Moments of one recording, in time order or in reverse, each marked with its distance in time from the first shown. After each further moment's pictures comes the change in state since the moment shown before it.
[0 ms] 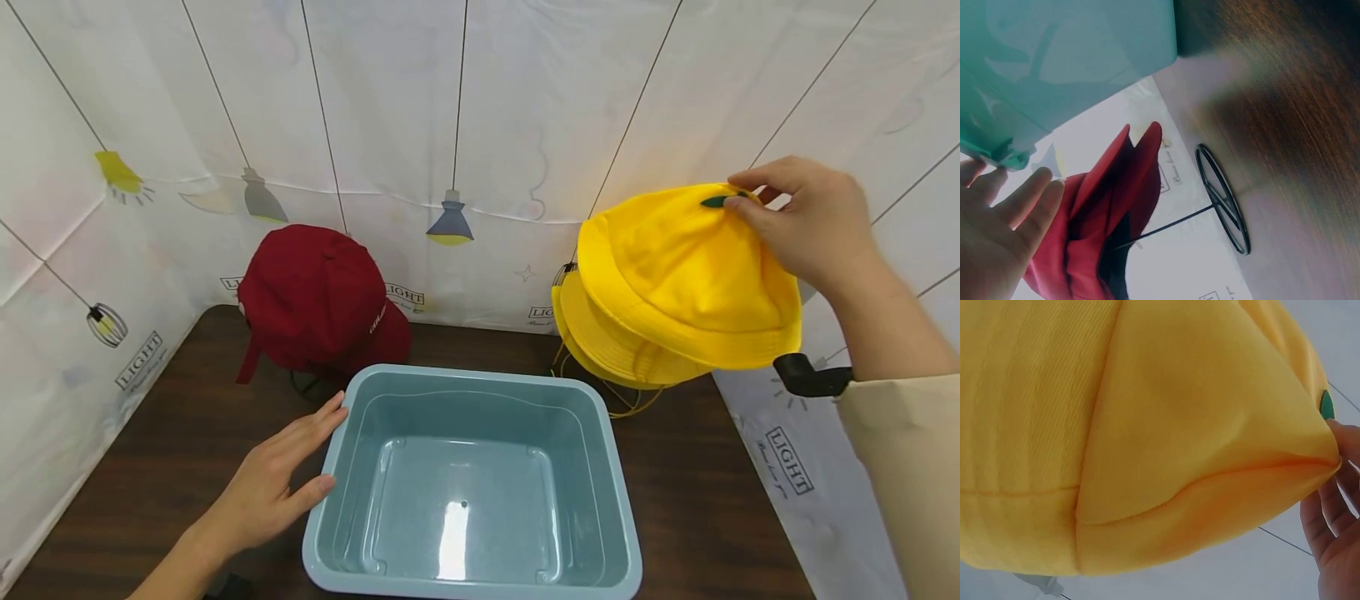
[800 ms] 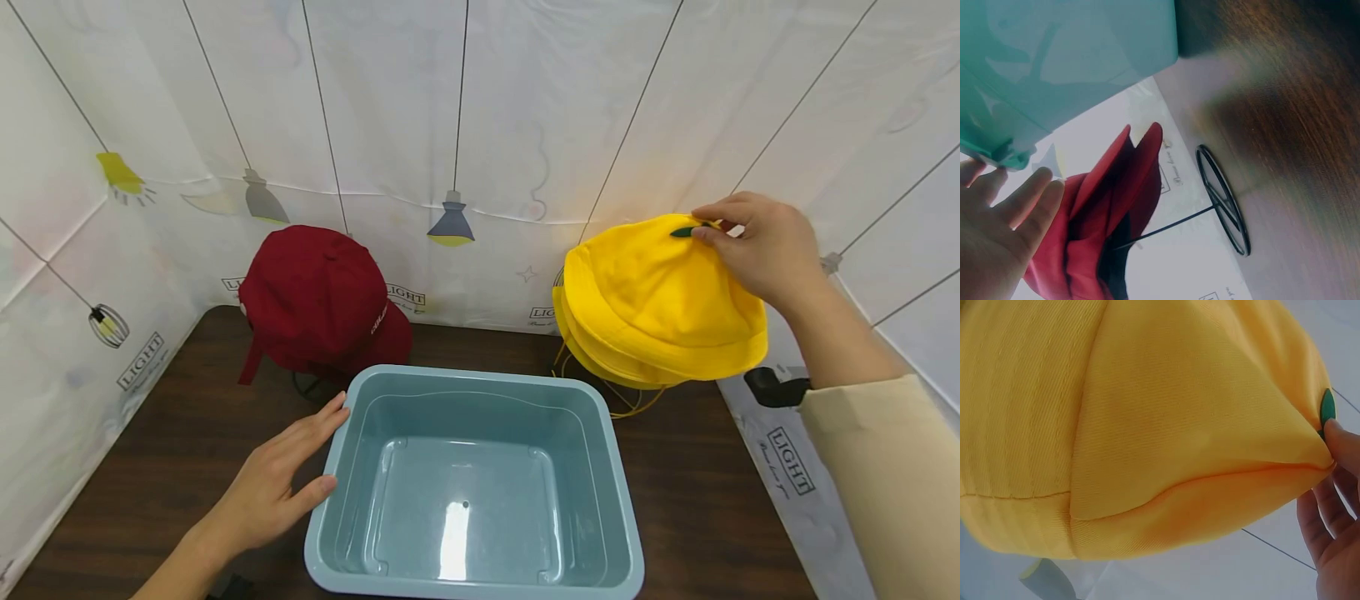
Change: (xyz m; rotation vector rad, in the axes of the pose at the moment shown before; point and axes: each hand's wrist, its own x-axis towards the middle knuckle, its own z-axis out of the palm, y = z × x) left_hand 0.000 0.000 0.001 -0.008 0.000 -0.002; right_hand -0.006 0.009 0.036 0.019 -0.097 -0.040
